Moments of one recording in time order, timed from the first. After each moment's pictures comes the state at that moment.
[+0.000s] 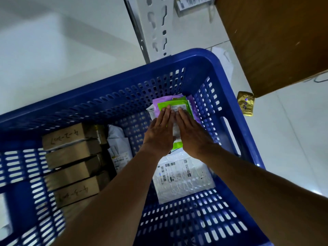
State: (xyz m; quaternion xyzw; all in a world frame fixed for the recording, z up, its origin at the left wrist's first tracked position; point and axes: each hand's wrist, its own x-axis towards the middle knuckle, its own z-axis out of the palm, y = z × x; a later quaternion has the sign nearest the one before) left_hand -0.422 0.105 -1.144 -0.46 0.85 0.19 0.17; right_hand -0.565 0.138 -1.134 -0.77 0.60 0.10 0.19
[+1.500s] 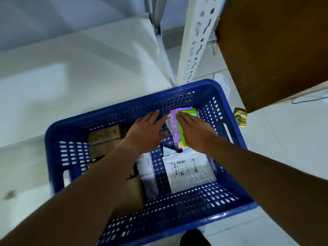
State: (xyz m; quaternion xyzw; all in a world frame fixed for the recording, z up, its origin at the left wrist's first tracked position) left_hand -0.318 0.083 -0.957 -0.46 0.84 0.19 0.20; right_hand -0.515 0.119 -0.962 -0.79 0.56 0.15 0.19
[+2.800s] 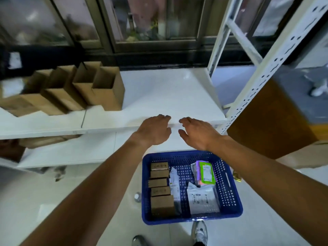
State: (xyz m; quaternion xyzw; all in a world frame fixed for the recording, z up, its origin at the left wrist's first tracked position) left_hand -0.116 0.135 -0.401 -0.59 0.79 0.17 0.04; right_hand -0.303 0.142 -0.404 -0.84 0.52 0.02 0.12
